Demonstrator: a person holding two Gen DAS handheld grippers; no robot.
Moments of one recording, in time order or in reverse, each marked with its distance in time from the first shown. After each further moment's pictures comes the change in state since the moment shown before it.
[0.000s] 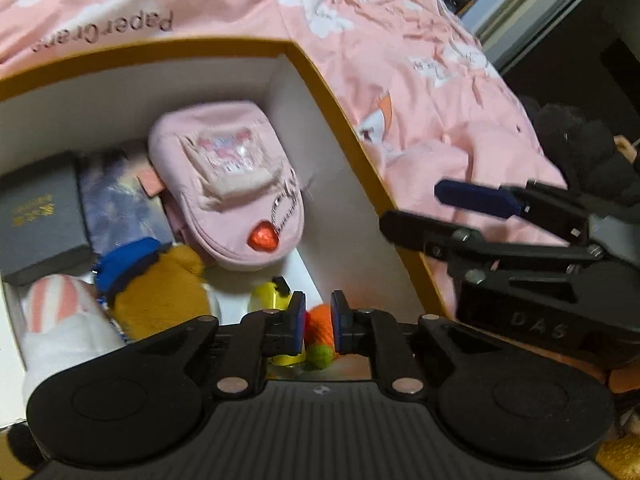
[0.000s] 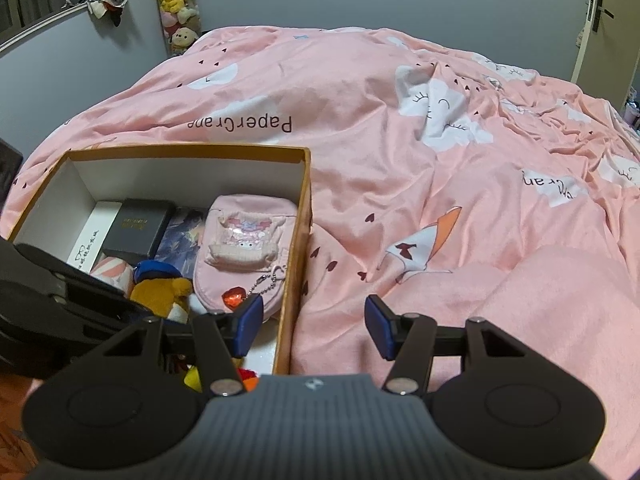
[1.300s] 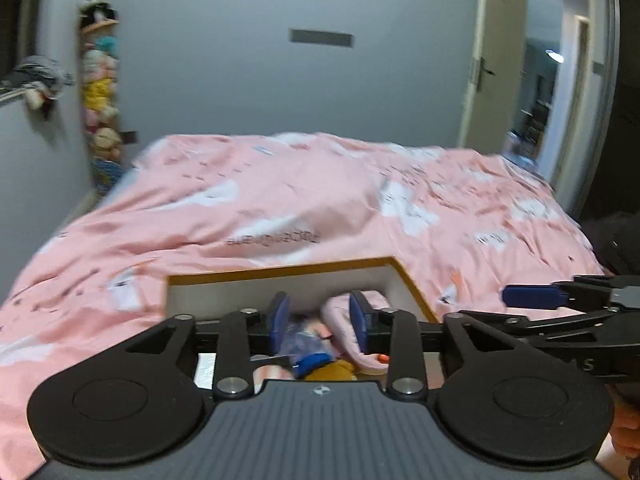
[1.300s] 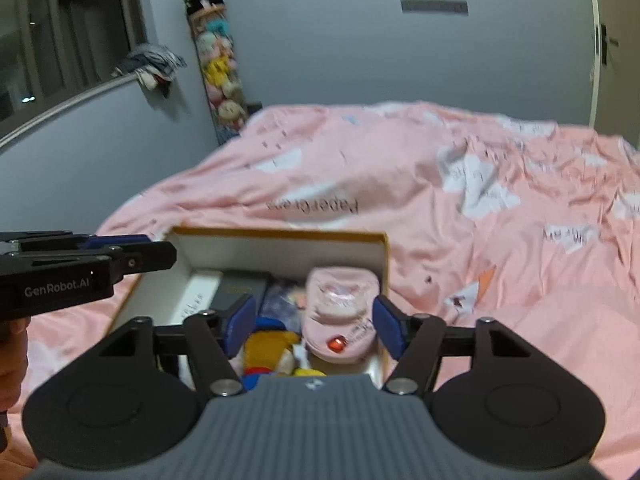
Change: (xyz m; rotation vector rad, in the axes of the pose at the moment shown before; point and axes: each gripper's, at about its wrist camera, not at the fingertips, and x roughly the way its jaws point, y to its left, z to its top) left arm -0.181 -0.043 -0.074 0.023 -0.629 0.433; right arm -0.111 0.051 -0.004 0.009 -0.250 0.139
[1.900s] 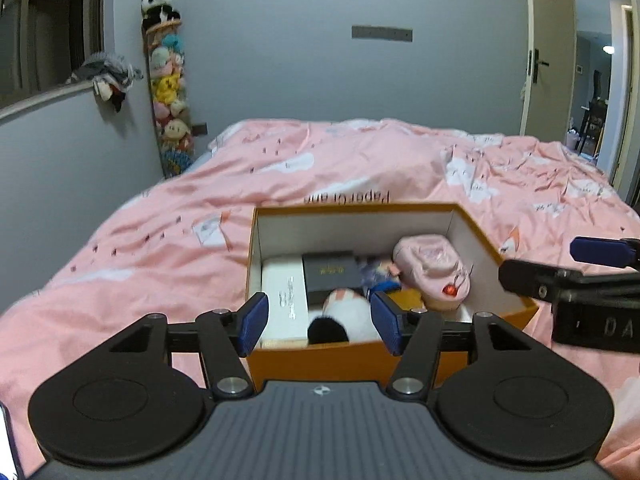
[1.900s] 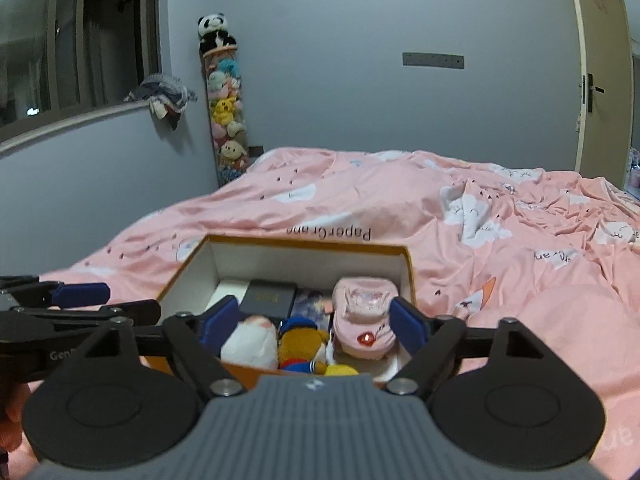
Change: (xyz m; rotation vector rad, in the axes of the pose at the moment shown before) left arm -0.032 0.010 -0.071 -0.016 0.019 0.192; right arm -0.031 0.052 -0.058 -0.051 -0.112 -0.046
